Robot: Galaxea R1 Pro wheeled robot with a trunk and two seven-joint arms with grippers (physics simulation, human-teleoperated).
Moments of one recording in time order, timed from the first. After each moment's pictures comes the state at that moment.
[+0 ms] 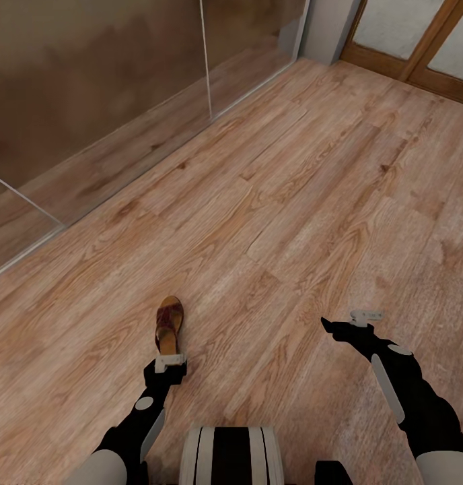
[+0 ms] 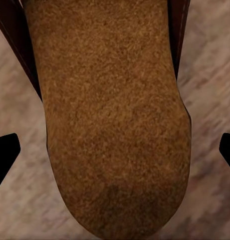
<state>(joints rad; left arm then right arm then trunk) -0.57 -0.10 0.03 -0.49 -0.05 -0.20 0.11 -0.49 -0.19 -0.10 -1.21 -0.15 0.46 0.16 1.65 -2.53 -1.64</state>
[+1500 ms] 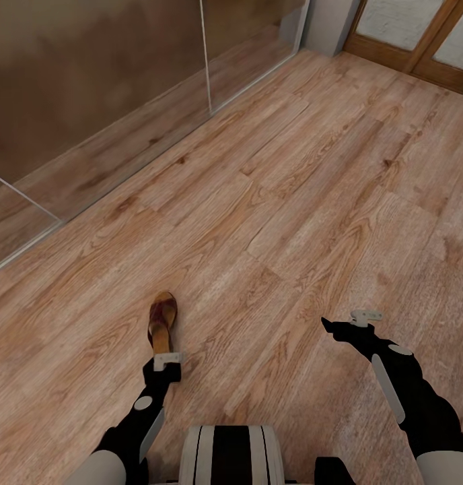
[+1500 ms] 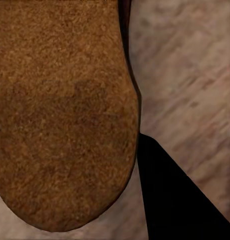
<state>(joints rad) -0.56 -0.09 0.03 -0.51 -0.05 -0.22 0.11 -0.49 -0.19 -0.11 -1.21 -0.15 0.46 0.16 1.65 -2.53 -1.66</state>
